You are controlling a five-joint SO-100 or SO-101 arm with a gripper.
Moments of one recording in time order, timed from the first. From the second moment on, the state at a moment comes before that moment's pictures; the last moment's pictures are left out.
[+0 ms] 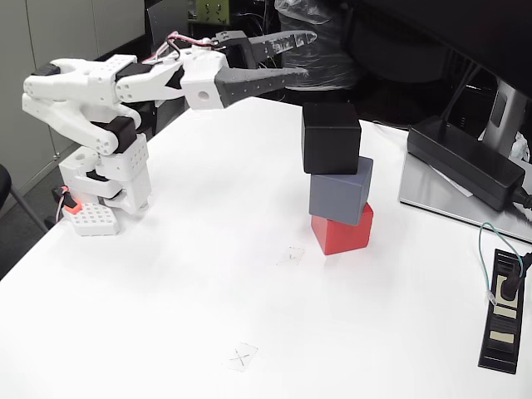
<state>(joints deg) -5.8 168.0 165.8 -11.8 -79.4</state>
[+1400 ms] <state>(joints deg) -5.4 188.9 177.2 31.1 -1.6</state>
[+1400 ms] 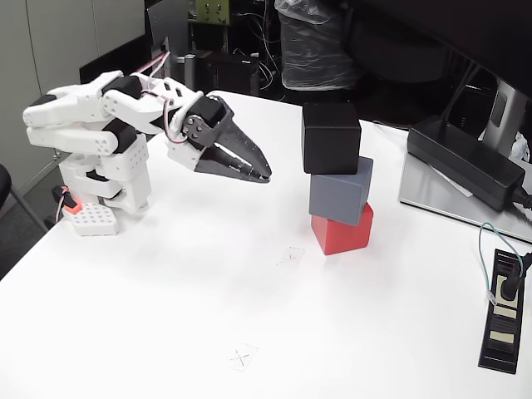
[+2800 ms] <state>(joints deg) -10.9 188.8 177.3 37.4 5.2</state>
